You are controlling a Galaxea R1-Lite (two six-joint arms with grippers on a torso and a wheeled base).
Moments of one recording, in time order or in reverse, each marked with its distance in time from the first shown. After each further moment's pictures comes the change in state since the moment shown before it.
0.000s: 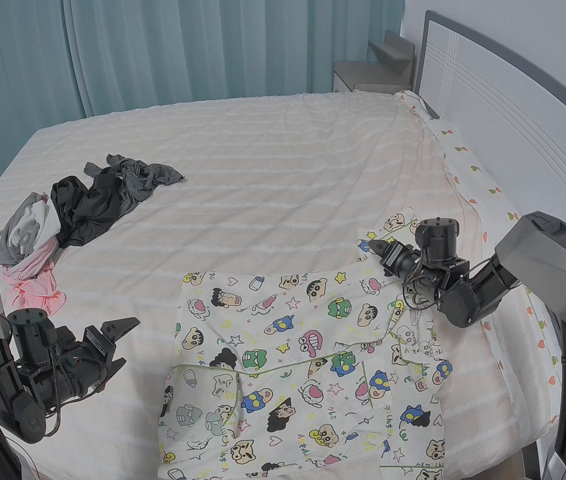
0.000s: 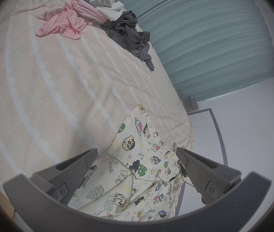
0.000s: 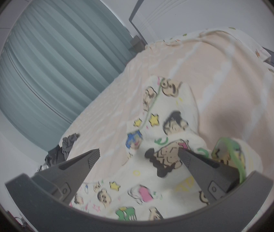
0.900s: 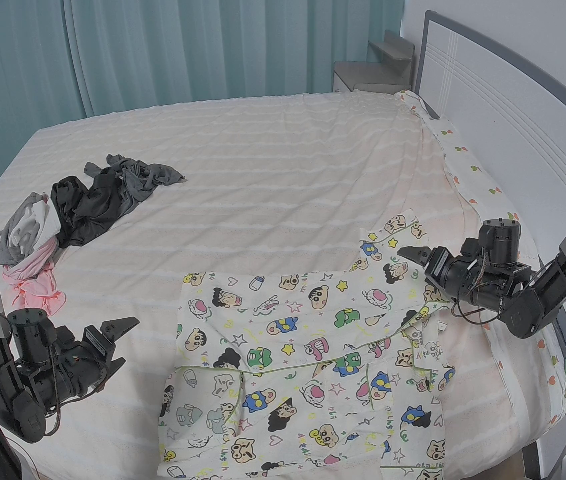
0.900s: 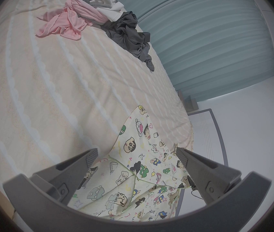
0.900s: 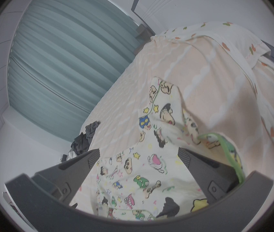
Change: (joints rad) left arm 0.001 0.003 -0.002 0.000 0.000 0.002; right arm -0.107 -0.282 0.356 -0.105 0.339 0.021
